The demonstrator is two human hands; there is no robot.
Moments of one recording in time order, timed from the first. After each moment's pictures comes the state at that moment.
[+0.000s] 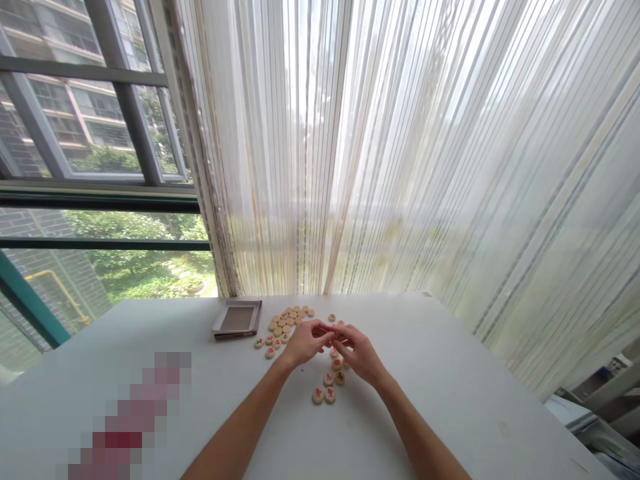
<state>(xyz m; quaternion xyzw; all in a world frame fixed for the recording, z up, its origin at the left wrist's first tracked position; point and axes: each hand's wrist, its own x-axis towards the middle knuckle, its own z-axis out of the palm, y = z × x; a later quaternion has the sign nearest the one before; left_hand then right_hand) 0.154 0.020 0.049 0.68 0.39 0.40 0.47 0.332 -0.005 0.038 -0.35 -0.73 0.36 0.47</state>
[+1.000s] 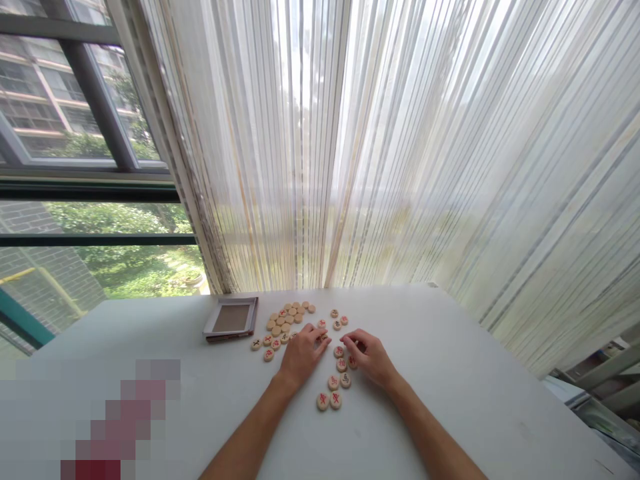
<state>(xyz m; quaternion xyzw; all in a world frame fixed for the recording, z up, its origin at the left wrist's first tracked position) 0.148 0.018 0.009 0.77 0.52 0.33 0.14 0.348 0.003 0.015 -0.47 -0.72 0.26 0.43</state>
